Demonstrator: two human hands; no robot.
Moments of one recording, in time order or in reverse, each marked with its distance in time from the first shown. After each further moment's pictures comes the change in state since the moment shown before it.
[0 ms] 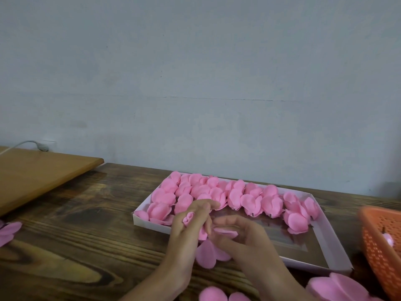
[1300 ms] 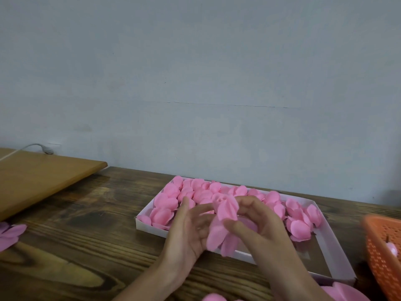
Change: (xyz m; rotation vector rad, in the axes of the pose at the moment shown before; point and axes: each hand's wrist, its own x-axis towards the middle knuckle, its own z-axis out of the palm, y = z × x) left_hand 0.012 0.004 -0.014 -0.202 -0.068 -0.257; right_hand -0.006 -0.036 -0.009 0.041 0.007 -0.261
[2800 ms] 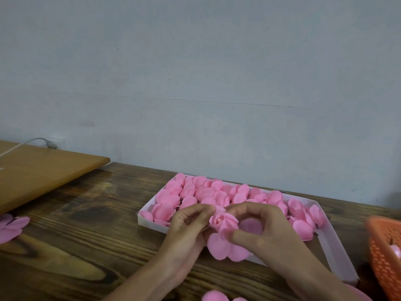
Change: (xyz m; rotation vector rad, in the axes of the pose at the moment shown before) left_hand 0.000 -0.001 0.001 -0.020 -0.020 0.152; right_hand 0.006 -0.016 -0.012 -0.322 -0.175 0.071
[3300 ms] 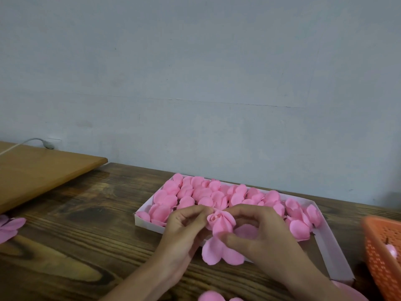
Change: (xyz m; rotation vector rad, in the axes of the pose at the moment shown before) left_hand 0.000 -0.003 -0.003 0.150 -0.027 -0.002; right_hand -0.001 0.002 0.001 -0.183 0.023 -0.029
